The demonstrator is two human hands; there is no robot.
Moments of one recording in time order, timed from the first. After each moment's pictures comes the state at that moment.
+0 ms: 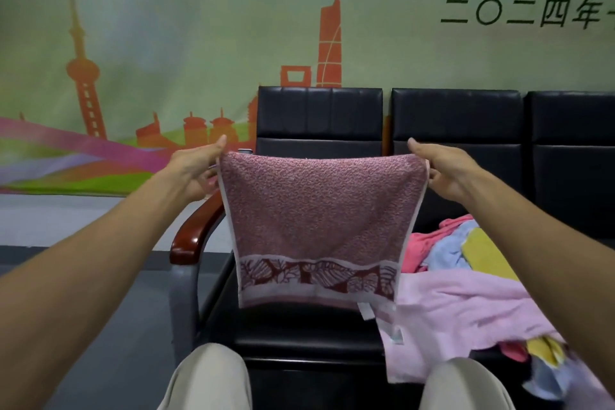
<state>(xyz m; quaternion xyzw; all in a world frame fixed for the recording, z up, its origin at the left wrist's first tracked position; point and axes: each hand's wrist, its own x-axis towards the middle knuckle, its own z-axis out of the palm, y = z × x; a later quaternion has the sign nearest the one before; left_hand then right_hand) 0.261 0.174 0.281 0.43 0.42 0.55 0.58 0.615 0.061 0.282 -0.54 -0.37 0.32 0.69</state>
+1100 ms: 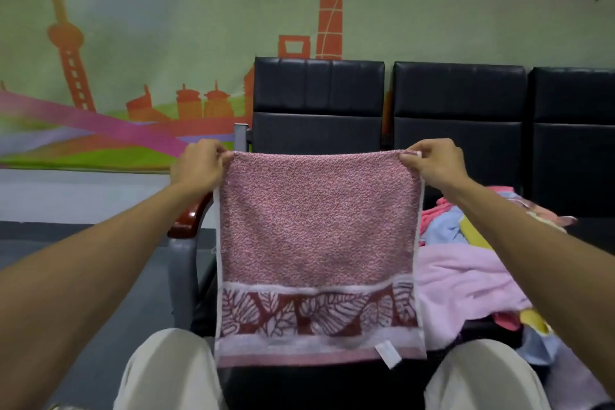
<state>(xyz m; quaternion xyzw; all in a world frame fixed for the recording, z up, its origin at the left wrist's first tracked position) 0.264 0.188 0.227 0.73 0.56 0.39 0.02 0.616 0.072 0.234 -0.71 -0.50 -0.01 0.50</state>
